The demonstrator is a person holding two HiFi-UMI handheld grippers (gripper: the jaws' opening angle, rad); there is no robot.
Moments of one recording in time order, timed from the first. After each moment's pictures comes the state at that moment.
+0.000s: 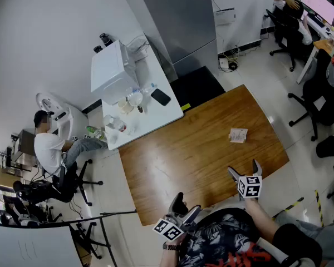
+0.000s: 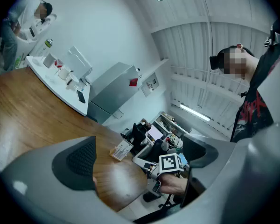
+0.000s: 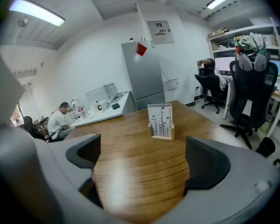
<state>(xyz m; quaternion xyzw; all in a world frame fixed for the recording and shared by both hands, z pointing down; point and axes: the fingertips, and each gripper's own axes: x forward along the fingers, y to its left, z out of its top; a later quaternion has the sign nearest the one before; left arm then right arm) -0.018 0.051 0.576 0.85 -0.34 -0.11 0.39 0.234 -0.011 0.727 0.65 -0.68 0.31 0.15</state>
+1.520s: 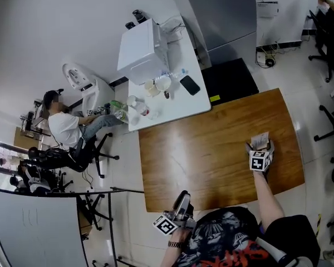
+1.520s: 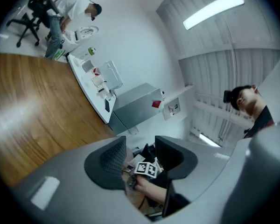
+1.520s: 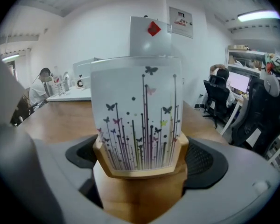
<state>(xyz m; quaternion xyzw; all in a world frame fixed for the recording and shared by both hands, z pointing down) -0.063 0.026 0.618 0.73 -0.44 -0.25 0.47 0.283 -0.177 0.838 0.64 -0.68 0.25 0.28</state>
